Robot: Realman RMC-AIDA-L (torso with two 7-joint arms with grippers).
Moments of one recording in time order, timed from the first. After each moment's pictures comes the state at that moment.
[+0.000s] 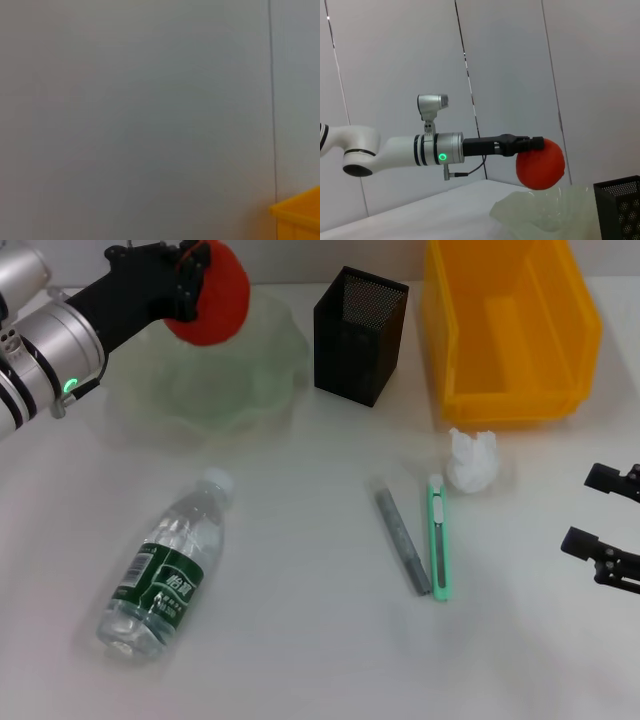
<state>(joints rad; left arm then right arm) -0.56 -2.08 1.18 0.53 1.04 0.86 -0.87 0.23 2.07 -0.38 -0.62 -1.96 -1.91 1.02</state>
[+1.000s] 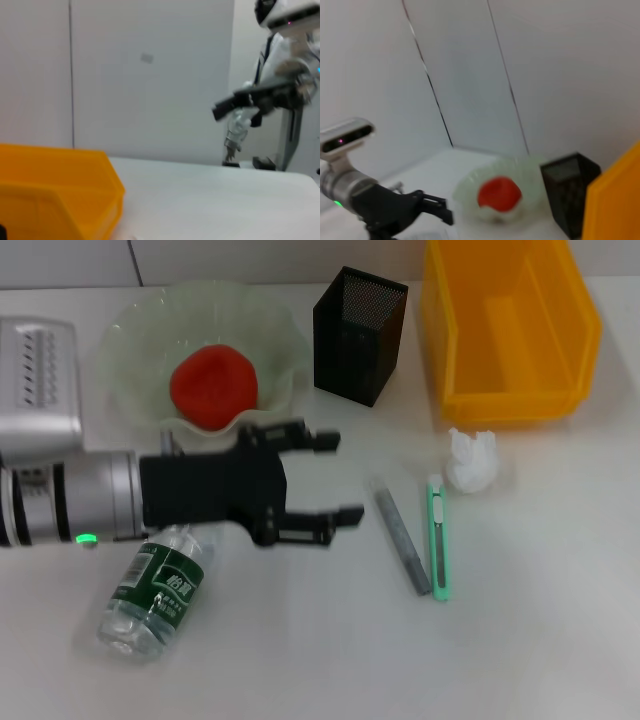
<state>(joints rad) -0.48 -2.04 1.27 0.62 1.43 1.44 -1.08 0.27 2.08 -0.33 -1.25 -1.98 -2.02 1.71</state>
